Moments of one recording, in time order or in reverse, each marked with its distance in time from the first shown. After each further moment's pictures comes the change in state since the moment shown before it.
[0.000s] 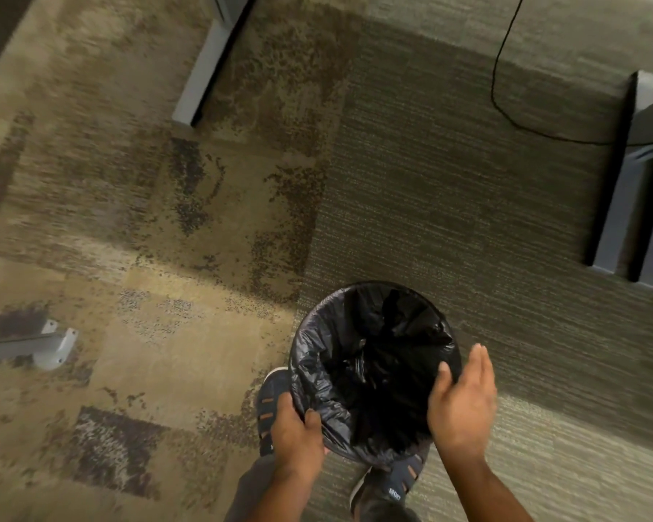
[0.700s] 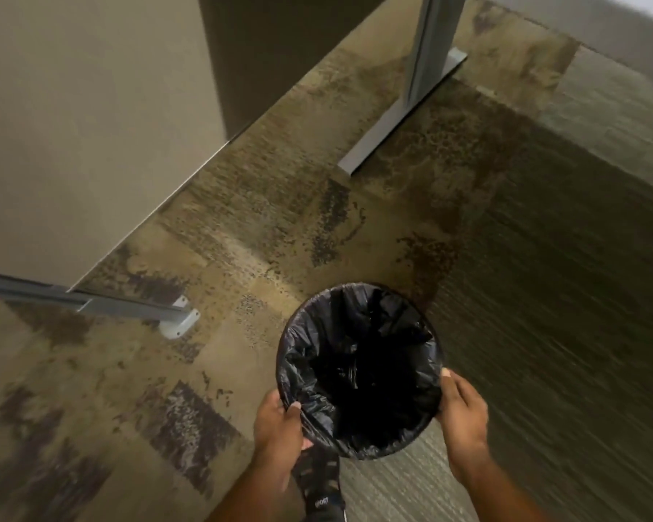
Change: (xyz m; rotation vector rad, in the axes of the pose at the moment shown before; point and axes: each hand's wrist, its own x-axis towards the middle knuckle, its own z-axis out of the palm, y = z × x) left_hand 0.081 0.026 -0.206 -0.488 0.189 -0.149; right_hand -0.014 -0.222 0.088 0.636 -0.533 0.215
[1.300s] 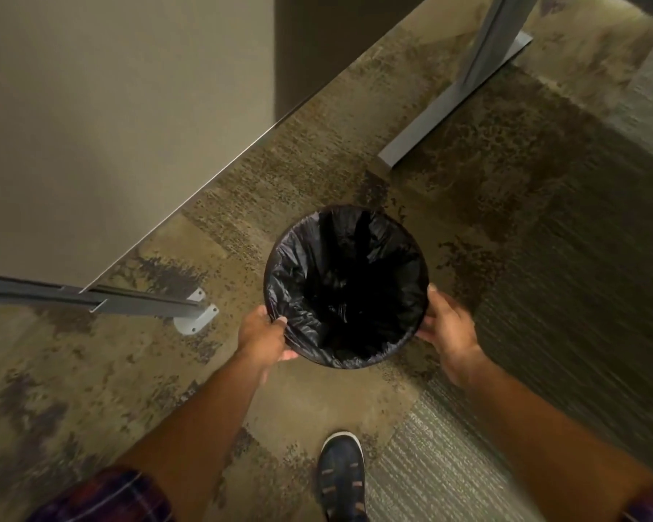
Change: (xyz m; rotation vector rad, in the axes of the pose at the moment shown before) left_hand 0.130 0.149 -0.065 -0.145 -0.053 0.063; right_hand 0.058 -0.108 0.166 -0.031 -0.306 -0.012
